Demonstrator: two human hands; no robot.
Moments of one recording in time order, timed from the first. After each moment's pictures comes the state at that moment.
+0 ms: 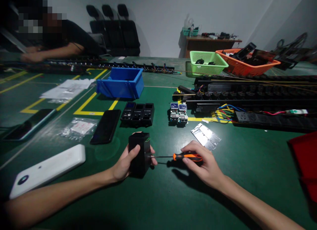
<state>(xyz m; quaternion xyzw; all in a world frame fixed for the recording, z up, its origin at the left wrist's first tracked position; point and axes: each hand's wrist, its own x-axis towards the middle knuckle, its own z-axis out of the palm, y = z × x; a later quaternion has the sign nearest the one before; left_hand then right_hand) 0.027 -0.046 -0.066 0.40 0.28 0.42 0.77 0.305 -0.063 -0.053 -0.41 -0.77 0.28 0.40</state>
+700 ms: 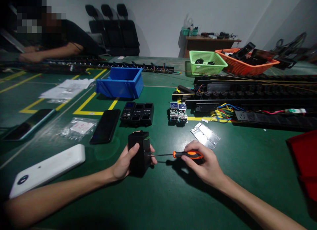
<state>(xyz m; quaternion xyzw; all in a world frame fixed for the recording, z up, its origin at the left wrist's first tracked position) 0.029 -0.046 -0.058 0.37 0.31 0.41 0.77 0.303 -0.065 -0.056 -0.43 -0.74 0.25 0.44</state>
